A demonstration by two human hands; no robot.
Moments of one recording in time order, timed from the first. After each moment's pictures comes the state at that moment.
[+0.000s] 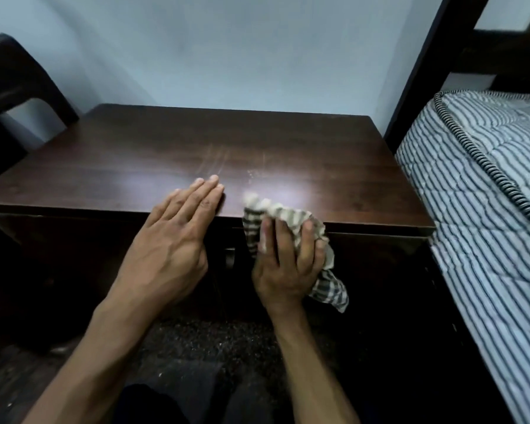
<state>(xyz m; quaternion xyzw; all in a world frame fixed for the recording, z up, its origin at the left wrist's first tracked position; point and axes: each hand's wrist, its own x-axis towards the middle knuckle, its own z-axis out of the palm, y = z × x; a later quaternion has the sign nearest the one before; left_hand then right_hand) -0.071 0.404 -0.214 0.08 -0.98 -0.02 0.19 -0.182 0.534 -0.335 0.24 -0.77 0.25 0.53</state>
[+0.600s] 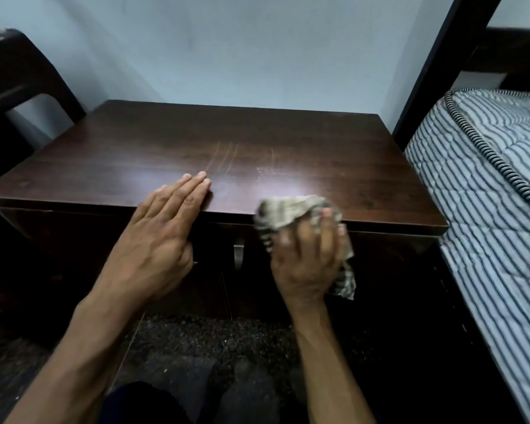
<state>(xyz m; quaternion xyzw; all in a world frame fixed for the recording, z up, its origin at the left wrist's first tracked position) -0.056 0.379 -0.216 0.09 -0.98 -0.02 0.16 -0.196 0.548 -0.326 0.27 -0.74 0.21 0.58</state>
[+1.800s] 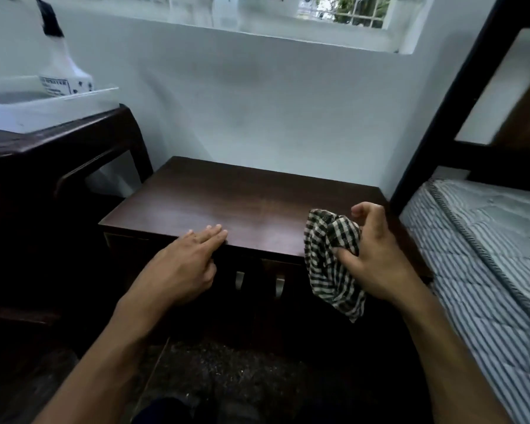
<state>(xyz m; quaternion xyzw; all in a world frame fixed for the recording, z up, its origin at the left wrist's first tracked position) -0.002 0.341 -0.173 0.10 -0.98 -0.09 0.12 -0.171 0.609 -0.135 0.34 -0.88 0.32 0.07</state>
